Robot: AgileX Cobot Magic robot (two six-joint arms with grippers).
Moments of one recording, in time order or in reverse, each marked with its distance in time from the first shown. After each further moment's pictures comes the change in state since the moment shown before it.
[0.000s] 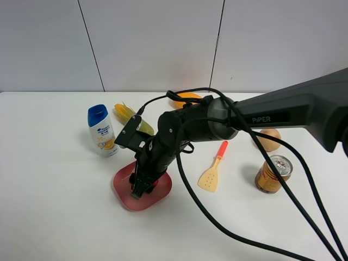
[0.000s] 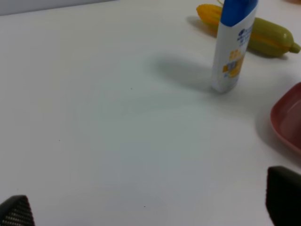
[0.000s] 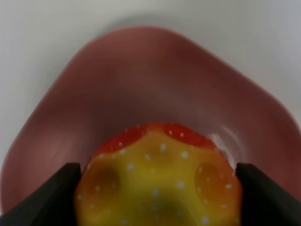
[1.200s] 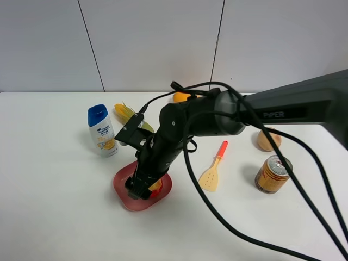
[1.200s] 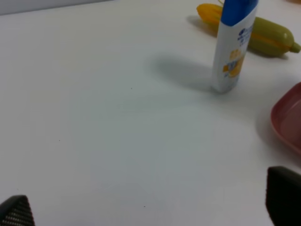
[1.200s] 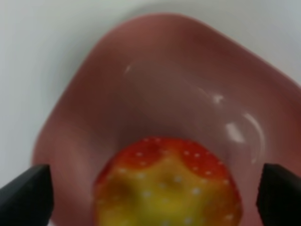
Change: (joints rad) left arm 0.000 0.000 0.000 0.000 0.000 0.000; right arm 0.000 -0.065 0.000 0.023 0.107 0.054
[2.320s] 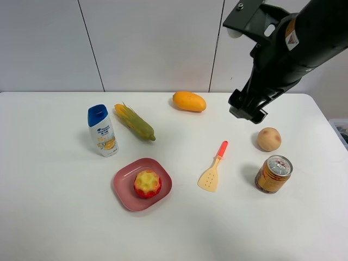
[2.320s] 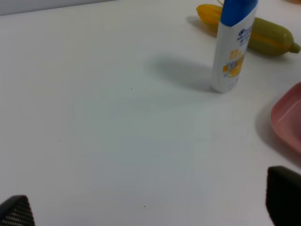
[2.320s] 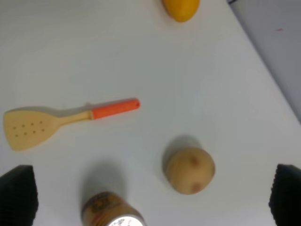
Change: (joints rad) left arm 0.000 0.000 0.000 0.000 0.000 0.000; right arm -0.208 -0.644 -0.031 -0.652 0.521 0.334
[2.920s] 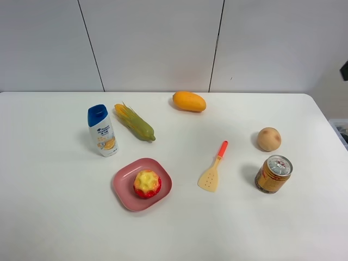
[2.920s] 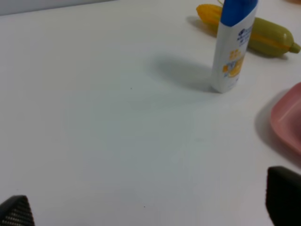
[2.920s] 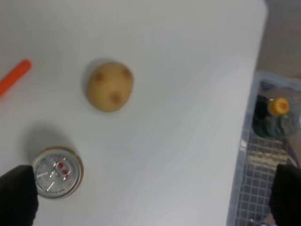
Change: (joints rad) left arm 0.000 0.000 0.000 0.000 0.000 0.000; right arm -0.663 -0.243 -0.062 0.222 0.136 -0.019
